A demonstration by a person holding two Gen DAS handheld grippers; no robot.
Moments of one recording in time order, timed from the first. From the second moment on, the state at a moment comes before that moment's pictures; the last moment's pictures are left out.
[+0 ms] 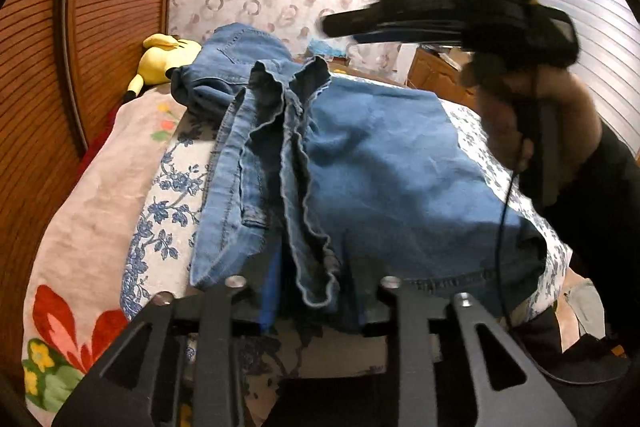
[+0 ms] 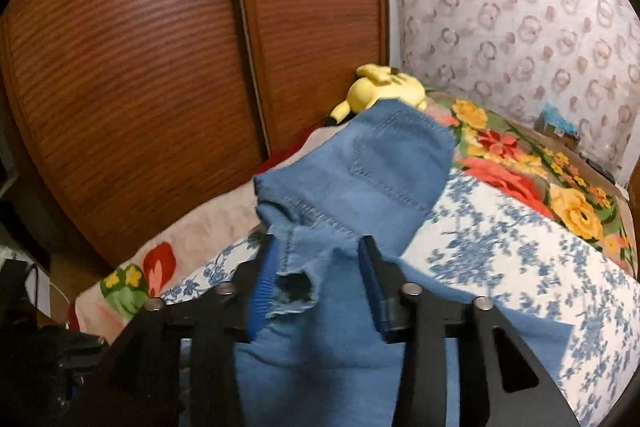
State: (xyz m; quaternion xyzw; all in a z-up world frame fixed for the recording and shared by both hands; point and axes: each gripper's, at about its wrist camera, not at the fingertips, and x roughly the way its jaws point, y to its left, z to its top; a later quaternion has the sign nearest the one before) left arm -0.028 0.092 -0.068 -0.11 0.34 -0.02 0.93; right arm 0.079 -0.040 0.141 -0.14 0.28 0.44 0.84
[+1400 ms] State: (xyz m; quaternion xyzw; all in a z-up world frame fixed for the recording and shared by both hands) left arm -0.010 0.106 -0.077 -0.10 0.34 0.03 0.94; right arm 0.147 -0.177 0.100 -0.07 0.34 0.40 0.85
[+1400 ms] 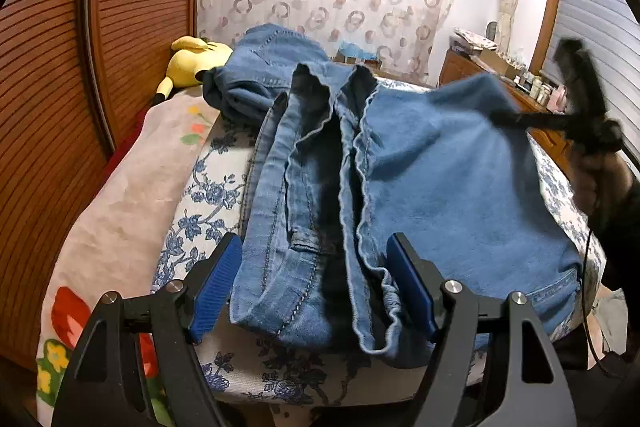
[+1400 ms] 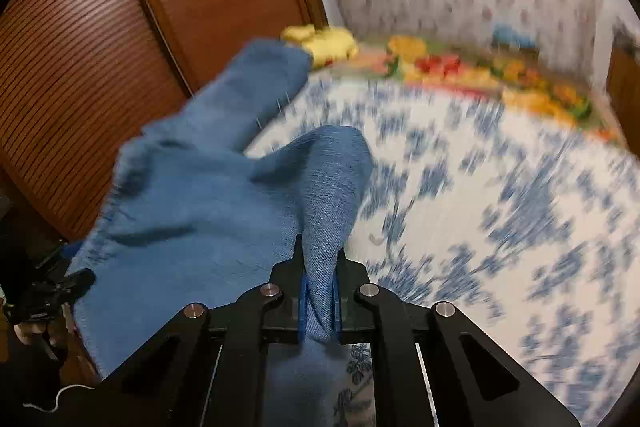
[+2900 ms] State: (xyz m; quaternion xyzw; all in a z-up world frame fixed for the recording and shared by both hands) left arm 0.088 -0.063 -0.023 -0.01 0.32 -0.15 0.94; right arm 0.109 -0.374 0.136 -0.10 0.29 0.19 0.93
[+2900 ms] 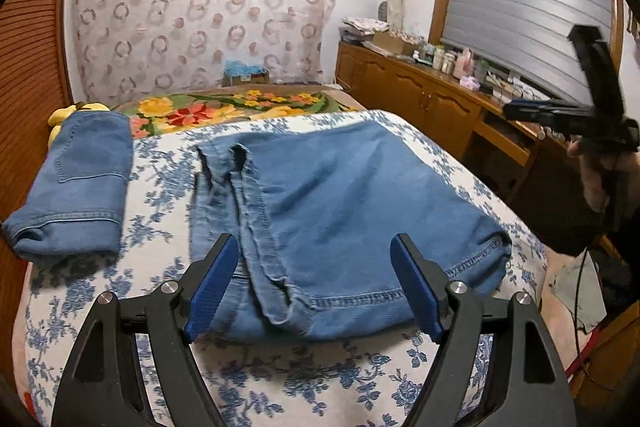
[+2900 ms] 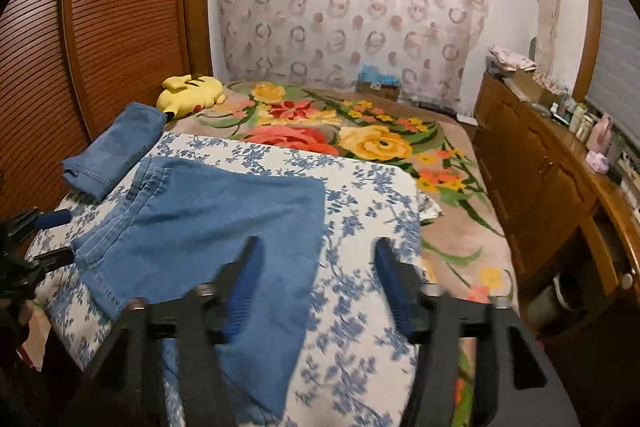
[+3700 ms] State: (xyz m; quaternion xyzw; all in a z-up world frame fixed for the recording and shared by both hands) left arm 0.092 -0.085 -0.068 0.03 0.36 -0.14 0.92; right arm 0.140 -0.371 0.009 0.01 0.39 0.23 0.89
